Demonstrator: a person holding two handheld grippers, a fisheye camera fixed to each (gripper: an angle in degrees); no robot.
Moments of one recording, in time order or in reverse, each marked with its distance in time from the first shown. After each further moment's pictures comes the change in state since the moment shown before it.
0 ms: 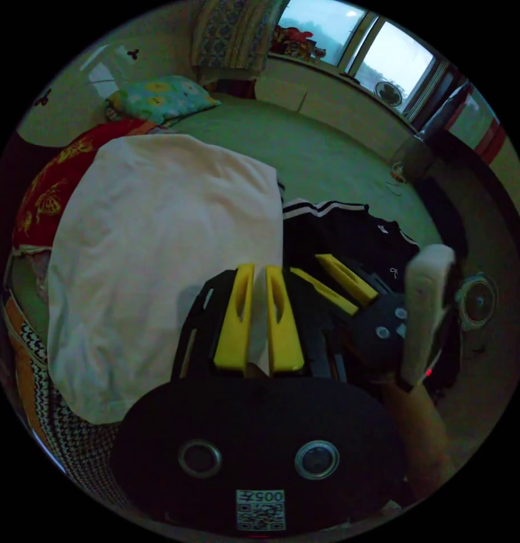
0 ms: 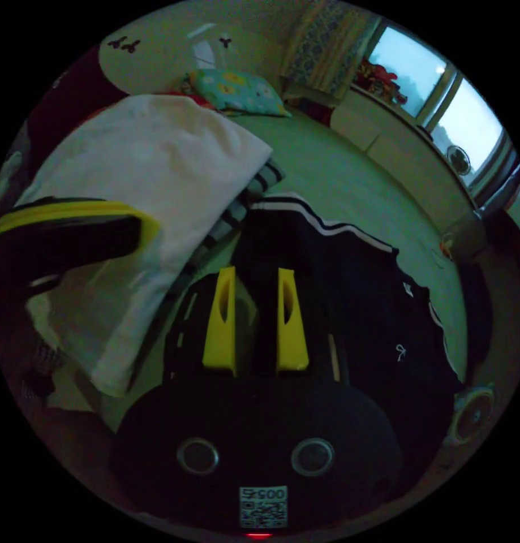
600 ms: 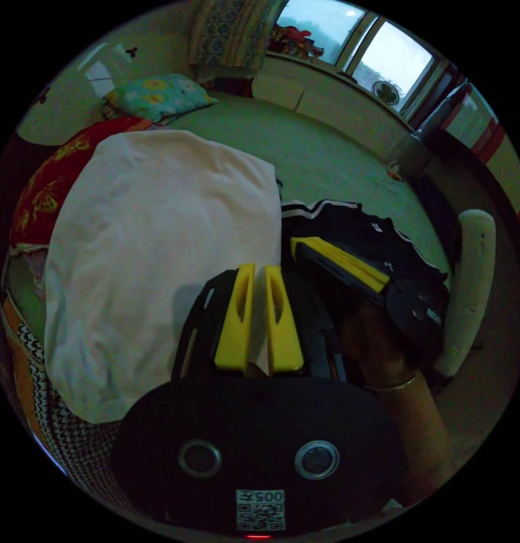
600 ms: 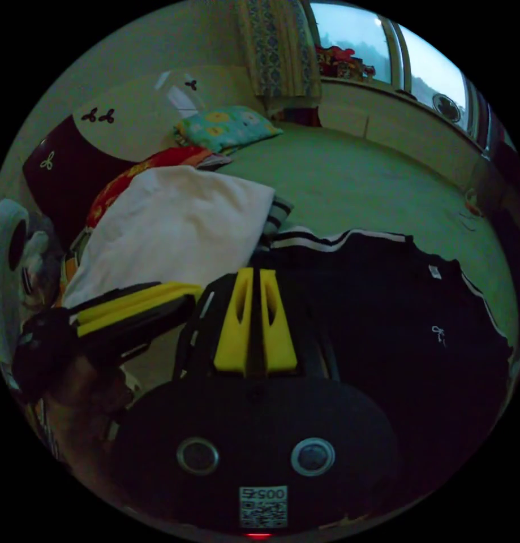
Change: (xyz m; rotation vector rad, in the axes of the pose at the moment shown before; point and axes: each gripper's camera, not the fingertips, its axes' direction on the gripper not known) left arm 0.054 -0.007 0.034 -0.011 0.027 0.004; right arm 0.042 0.040 -0.023 0.040 -0.212 0.213
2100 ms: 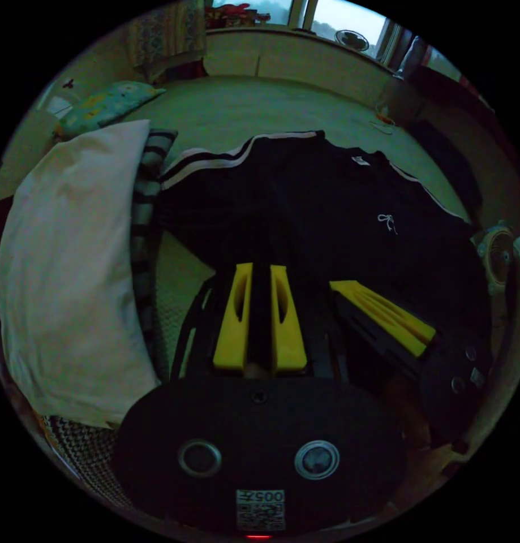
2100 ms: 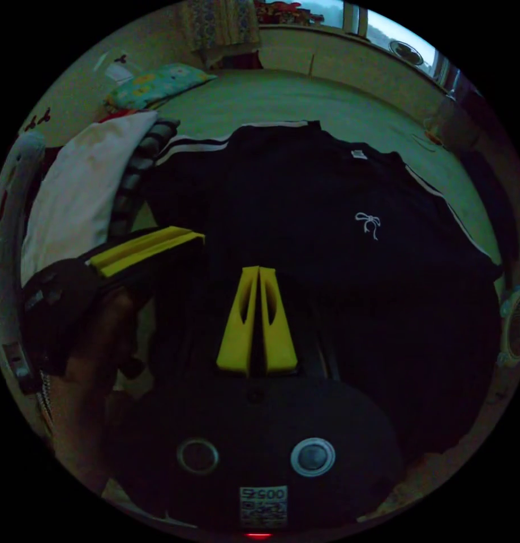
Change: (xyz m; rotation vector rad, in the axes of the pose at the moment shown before) left arm 0.263 0.019 0.163 -0.119 -0.089 0.128; right arm 0.172 0.121 0.036 -0.182 0.098 0.141
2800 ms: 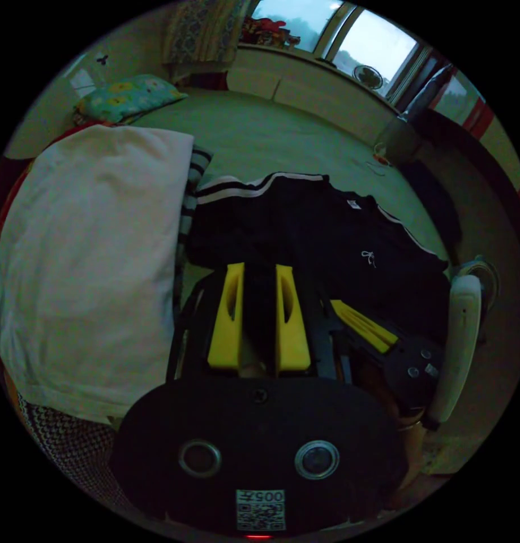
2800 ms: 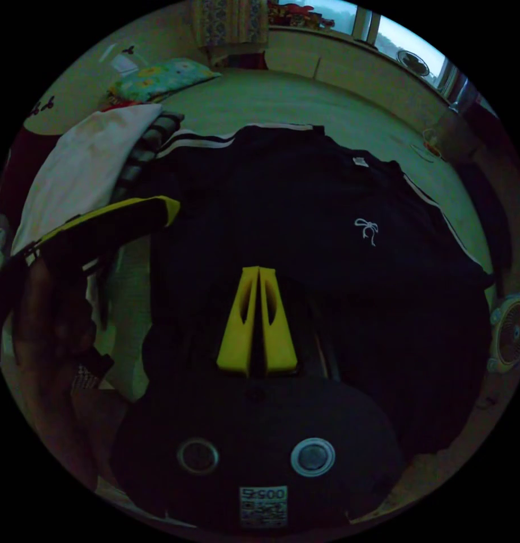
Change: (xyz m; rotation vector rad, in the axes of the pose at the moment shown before) left arm 0.001 0.014 -0.011 0.118 0.112 -0.088; right arm -0.006 -0.003 0.024 0.007 0.074 -0.043
